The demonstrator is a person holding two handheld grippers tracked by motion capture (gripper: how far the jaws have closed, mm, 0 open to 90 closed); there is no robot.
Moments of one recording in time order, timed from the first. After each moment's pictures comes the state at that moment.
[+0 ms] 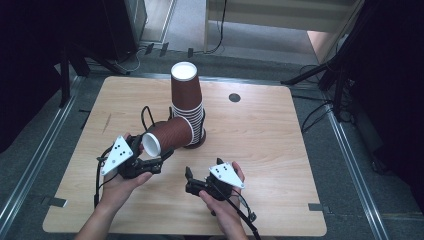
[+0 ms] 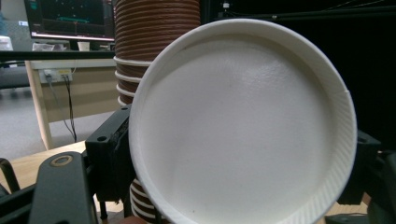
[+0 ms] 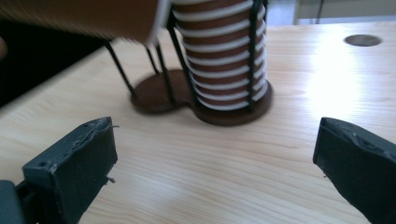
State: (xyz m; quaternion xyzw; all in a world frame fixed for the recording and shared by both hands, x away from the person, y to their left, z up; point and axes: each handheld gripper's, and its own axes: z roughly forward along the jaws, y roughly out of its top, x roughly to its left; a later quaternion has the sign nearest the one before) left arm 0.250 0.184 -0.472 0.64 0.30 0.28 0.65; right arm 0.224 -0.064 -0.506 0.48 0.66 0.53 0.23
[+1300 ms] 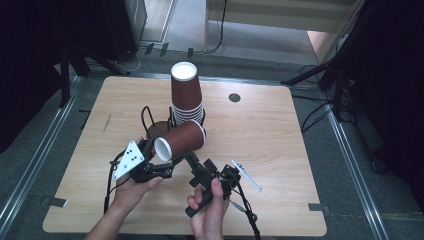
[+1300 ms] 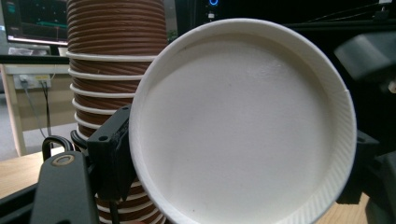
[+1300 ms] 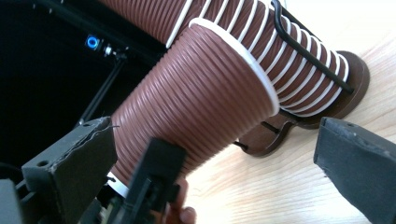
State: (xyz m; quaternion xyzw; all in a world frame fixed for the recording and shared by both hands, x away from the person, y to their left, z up) left arm 0.247 0.157 -0.485 0.62 0.28 0.26 0.68; right arm 0.215 -0.063 -0.461 0.64 0.41 0.65 -0.04
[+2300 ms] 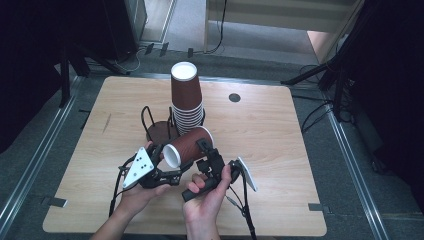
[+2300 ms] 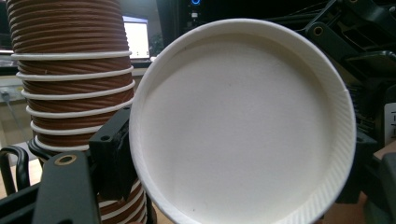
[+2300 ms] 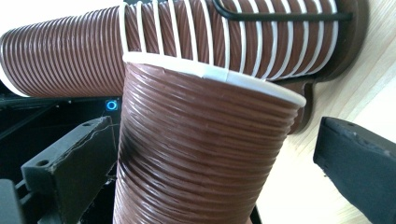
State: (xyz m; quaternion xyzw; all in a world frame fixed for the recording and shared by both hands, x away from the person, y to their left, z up) left arm 0.240 0.140 -0.491 0.64 0.25 0.26 0.68; right arm 0.241 -0.065 -0.477 0.73 0.20 0.62 -0.22
